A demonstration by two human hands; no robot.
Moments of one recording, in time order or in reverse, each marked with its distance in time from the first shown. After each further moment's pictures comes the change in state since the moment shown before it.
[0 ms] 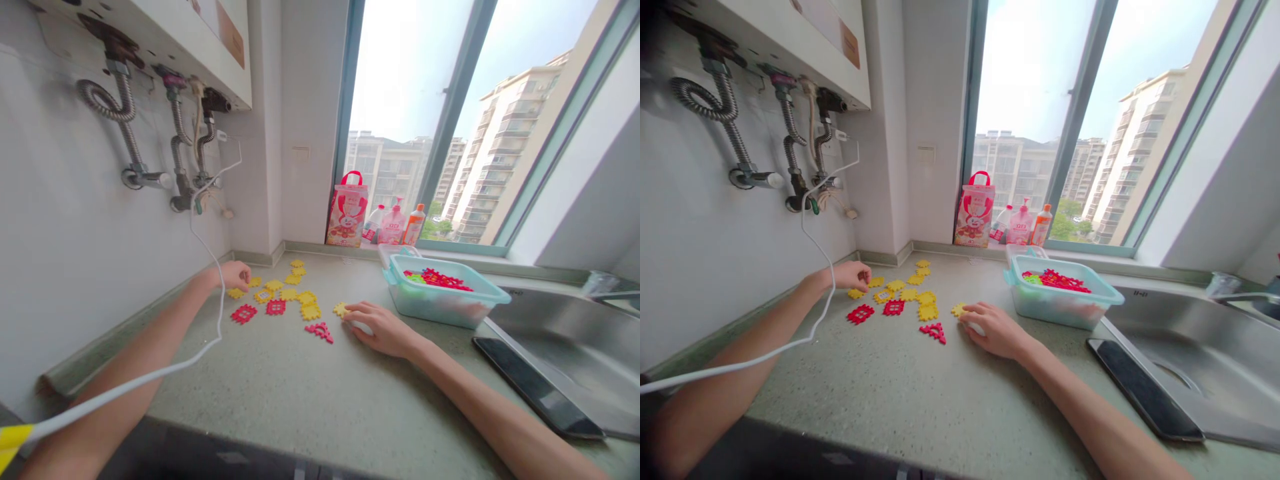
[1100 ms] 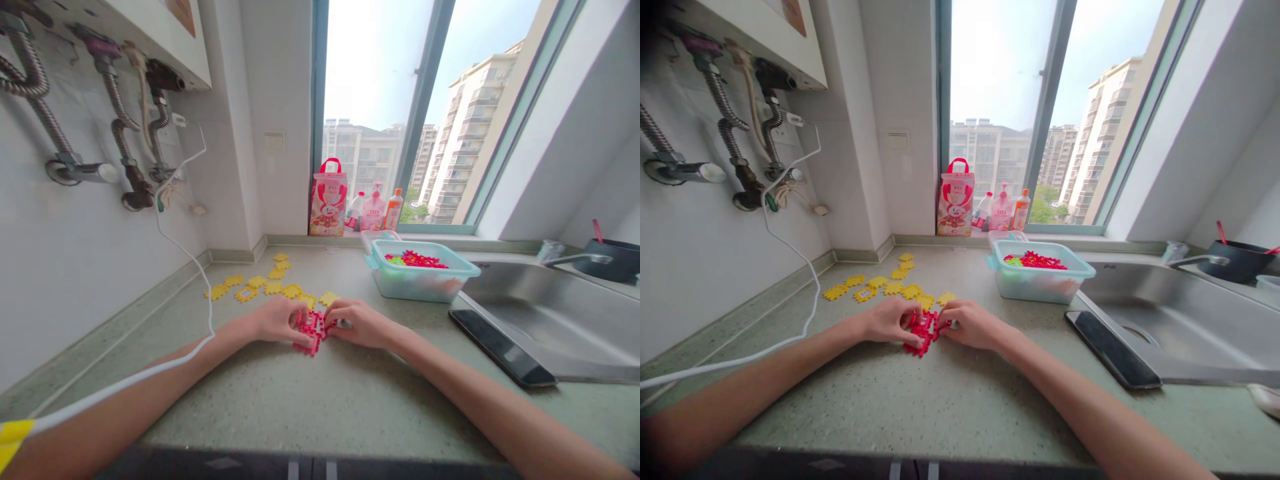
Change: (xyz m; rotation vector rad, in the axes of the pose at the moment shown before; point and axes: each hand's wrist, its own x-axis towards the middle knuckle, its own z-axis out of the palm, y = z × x) left_hand -0.043 0.162 0.110 -0.067 0.038 0.632; right_hand 0.011 -0.031 0.000 0.295 -0.016 0.040
